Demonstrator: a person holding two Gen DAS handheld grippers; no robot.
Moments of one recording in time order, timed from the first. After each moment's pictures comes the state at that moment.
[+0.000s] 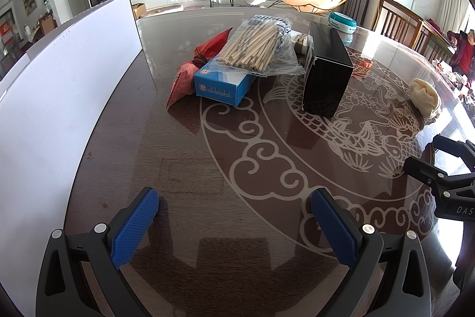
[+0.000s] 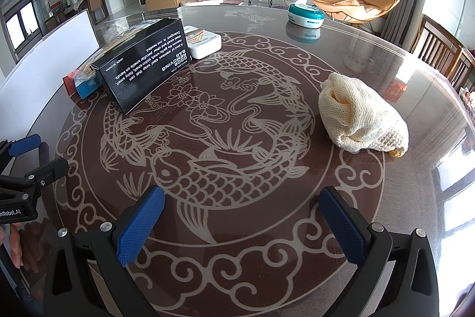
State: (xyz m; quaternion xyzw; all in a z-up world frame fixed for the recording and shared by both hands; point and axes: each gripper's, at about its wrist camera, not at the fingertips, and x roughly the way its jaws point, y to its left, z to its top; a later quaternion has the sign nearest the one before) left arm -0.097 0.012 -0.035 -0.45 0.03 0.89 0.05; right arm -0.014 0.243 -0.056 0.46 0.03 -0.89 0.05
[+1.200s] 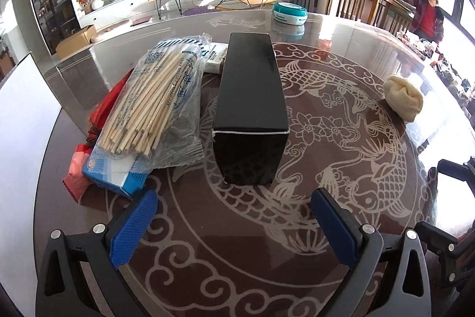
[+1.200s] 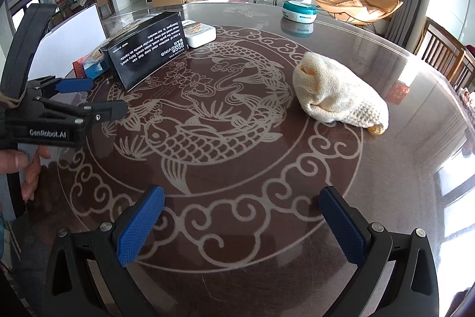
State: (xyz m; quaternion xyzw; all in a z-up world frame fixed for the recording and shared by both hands) left arm -0.171 0.078 -0.034 -0.45 0.08 0.88 0.16; right arm 0.027 0.278 -0.055 0.46 0.03 -0.89 0.05
